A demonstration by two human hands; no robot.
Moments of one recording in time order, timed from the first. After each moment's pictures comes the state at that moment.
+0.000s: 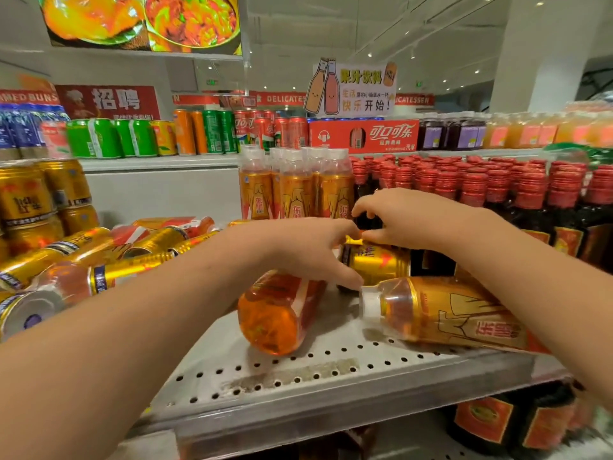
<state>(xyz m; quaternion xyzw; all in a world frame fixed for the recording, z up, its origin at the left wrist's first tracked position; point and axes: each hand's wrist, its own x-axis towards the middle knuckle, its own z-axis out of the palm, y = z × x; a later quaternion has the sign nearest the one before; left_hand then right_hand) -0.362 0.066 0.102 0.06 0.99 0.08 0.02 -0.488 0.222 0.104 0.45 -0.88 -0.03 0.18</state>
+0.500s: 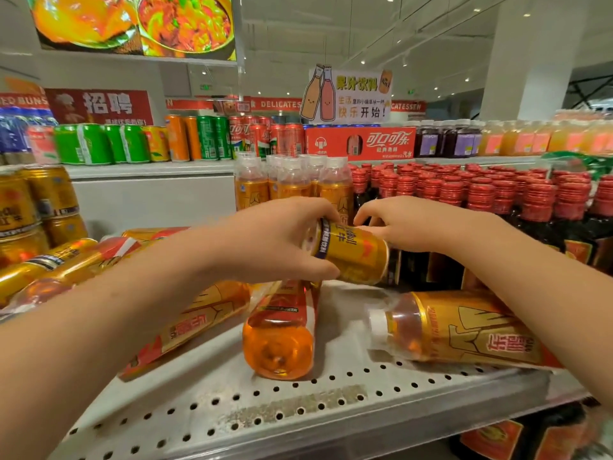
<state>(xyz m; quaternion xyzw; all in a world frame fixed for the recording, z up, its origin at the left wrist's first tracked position) -0.329 0.036 0.120 0.10 0.98 0.13 -0.13 -0.509 0.217 0.109 0.43 -0.90 0.08 0.08</state>
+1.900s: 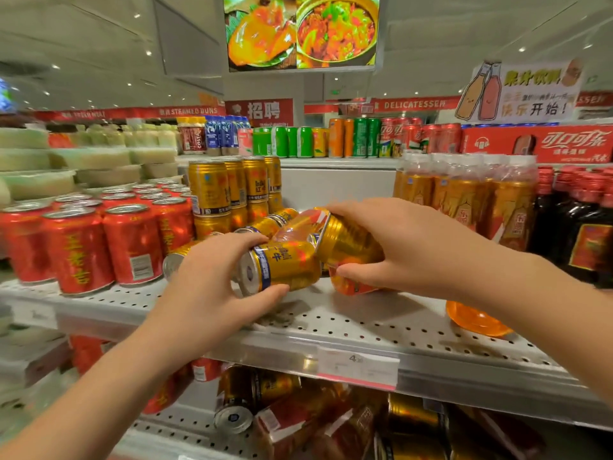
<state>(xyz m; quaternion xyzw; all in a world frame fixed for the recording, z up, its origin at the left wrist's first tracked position) -0.050 -0.081 0.035 -0.18 0.90 0.07 -0.38 -0.263 0.091 0.104 0.67 -0.70 0.11 0.21</state>
